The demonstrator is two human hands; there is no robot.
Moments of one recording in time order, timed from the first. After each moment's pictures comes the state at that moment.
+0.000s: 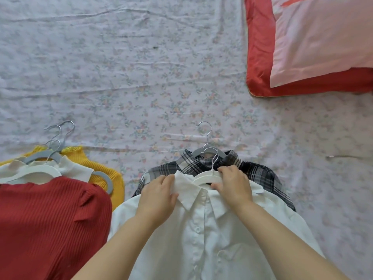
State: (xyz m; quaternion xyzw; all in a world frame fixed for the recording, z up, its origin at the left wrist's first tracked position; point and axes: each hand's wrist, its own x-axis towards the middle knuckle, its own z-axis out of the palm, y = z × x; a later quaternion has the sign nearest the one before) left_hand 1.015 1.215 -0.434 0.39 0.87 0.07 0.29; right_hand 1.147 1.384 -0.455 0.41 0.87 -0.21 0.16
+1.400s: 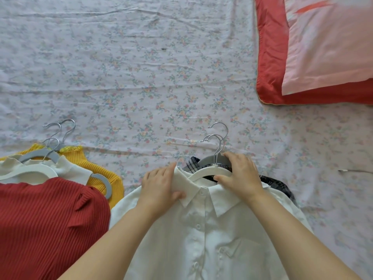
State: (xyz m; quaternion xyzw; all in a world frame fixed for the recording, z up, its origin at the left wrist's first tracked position) left_hand 0.988 1.231 -0.463 0.38 0.89 0.10 0.24; right_hand 1.119 1.417 -0.443 0.38 0.89 -0.25 0.07
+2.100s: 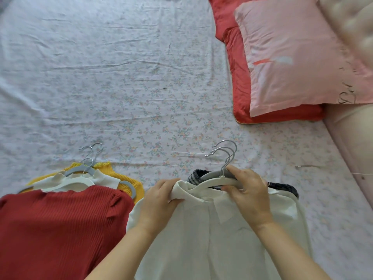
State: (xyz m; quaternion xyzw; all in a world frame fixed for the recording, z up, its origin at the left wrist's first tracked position) left_hand 1.013 1.160 -0.309 0.37 0.83 0.35 0.21; right_hand 1.167 1.322 -0.279 0.39 0.86 -0.27 -0.18
